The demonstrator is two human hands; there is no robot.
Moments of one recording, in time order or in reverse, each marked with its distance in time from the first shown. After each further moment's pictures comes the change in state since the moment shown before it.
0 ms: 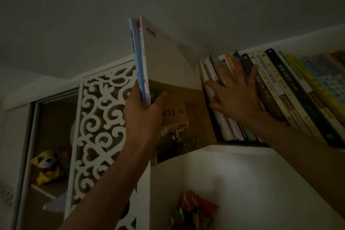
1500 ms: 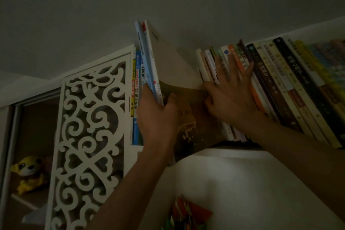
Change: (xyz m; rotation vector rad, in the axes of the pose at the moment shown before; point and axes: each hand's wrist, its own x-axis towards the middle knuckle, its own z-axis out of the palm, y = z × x) left_hand 0.002 -0.029 0.054 0.193 0.062 -0.053; right_hand -0.003 -0.005 0.006 -0.030 -0.035 0.035
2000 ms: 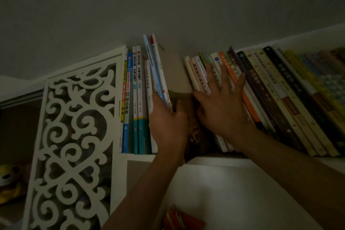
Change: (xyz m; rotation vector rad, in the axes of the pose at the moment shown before) left_hand 0.011 -0.031 0.044 0.034 0.034 0.015; right_hand -0.006 -0.010 0.012 -0.004 0.085 0.005
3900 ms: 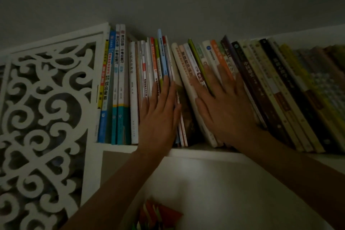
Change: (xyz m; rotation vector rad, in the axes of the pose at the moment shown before) left_hand 0.006 -0.071 0.020 0.510 -0.333 0.541; right_hand -0.029 0.021 -0.014 -0.083 -0.046 -0.051
